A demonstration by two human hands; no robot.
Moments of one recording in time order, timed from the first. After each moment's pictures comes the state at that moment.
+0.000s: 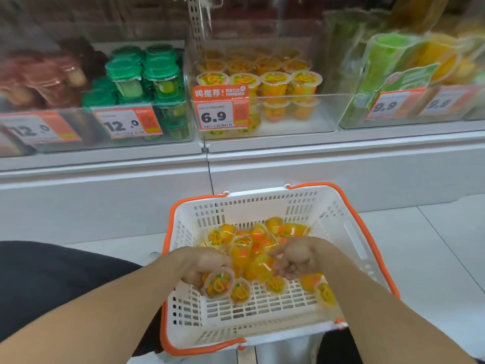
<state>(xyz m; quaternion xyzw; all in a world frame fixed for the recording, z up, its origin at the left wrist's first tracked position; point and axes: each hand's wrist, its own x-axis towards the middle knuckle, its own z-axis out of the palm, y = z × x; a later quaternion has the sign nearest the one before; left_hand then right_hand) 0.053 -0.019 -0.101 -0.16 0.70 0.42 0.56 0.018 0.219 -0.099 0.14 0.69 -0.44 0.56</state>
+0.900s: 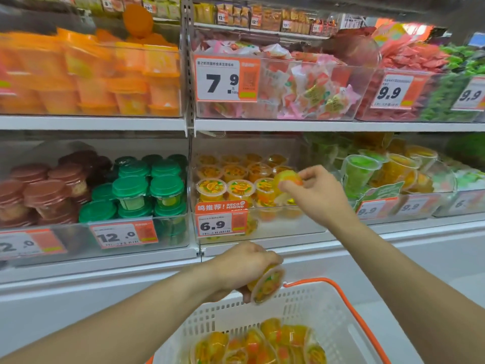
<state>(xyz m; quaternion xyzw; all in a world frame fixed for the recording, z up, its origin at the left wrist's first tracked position) -0.049 0.028 0.091 0.05 0.79 0.55 0.28 -0.106 0.191 0.153 0.06 0.89 -0.45 -0.11</state>
